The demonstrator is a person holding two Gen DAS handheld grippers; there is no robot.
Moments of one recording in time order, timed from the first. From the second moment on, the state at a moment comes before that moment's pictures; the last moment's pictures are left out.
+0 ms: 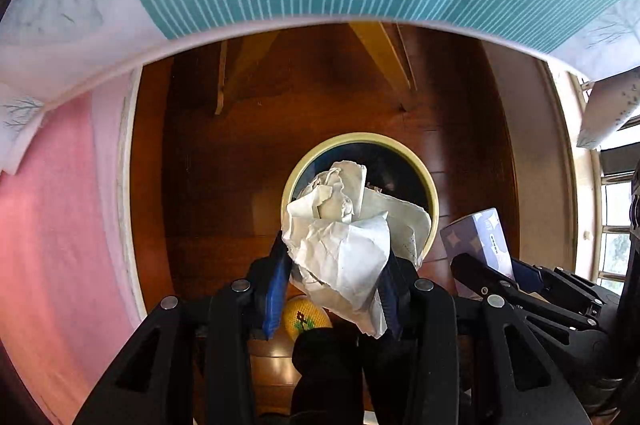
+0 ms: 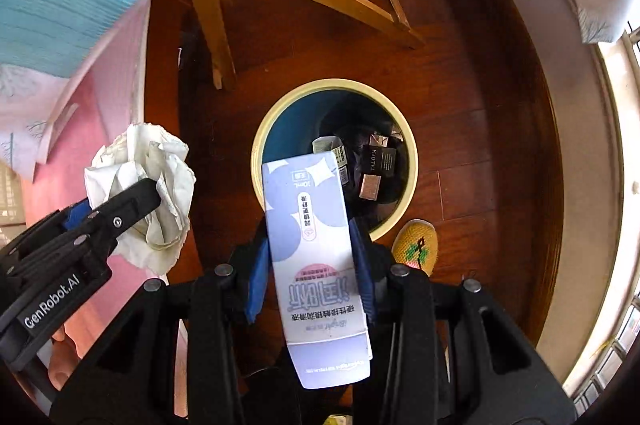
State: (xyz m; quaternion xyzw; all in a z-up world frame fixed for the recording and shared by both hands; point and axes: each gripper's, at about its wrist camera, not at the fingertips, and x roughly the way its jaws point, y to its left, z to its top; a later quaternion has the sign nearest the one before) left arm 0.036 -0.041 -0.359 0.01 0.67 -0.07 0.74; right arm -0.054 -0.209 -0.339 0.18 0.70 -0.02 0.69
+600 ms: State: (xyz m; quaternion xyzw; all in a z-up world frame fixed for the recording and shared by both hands) left arm 0.049 -0.027 -0.443 0.00 0.68 -0.08 0.73; right arm -0.042 -0.233 -0.420 0.20 0.70 -0.06 0.68
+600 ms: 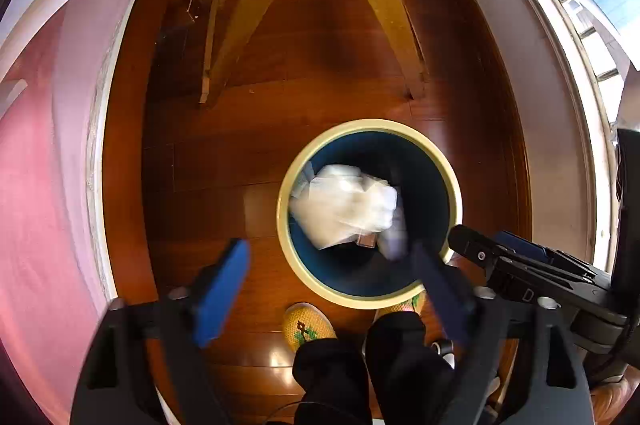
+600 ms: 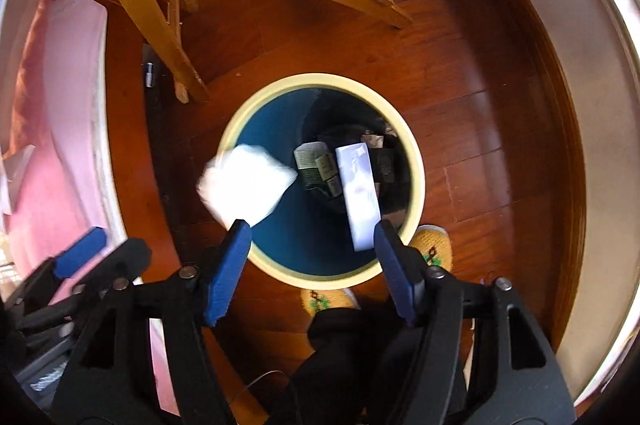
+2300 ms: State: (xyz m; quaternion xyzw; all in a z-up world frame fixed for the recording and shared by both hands) left arm -0.001 0.025 0.005 0.00 0.51 -0.14 0.85; right arm -0.060 -0.169 -0.019 0.14 0.55 -0.05 0.82
